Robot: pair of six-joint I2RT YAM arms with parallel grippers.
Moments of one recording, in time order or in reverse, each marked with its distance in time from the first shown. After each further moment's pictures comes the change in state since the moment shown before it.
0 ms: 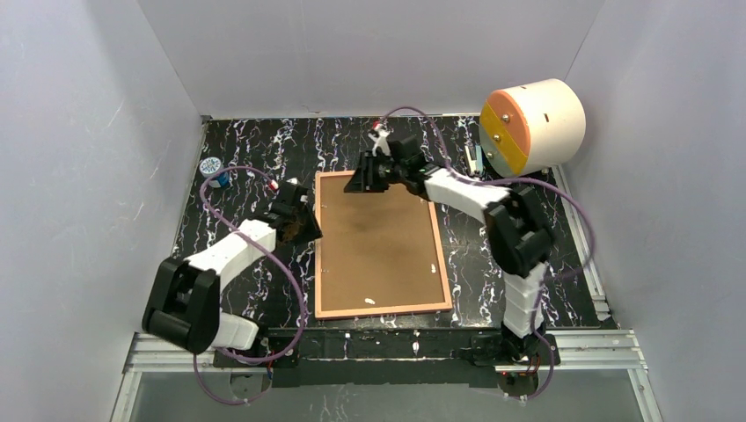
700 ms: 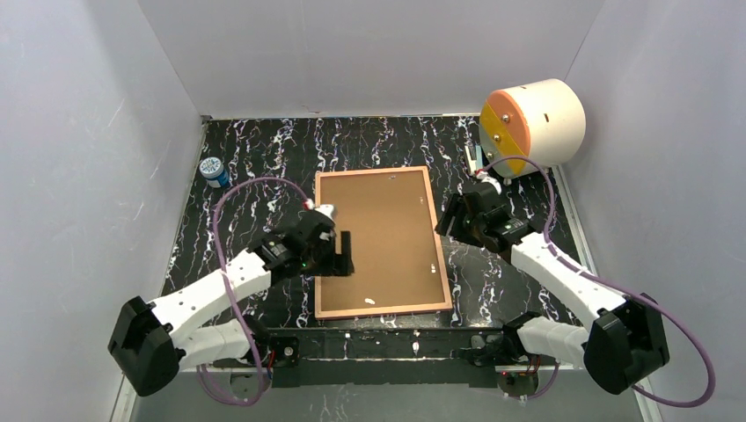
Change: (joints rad) left arm -0.315 -0.322 -0.025 -0.278 0.013 0.020; right arm -0.130 -0.934 -0.748 -0.472 0.626 0.080
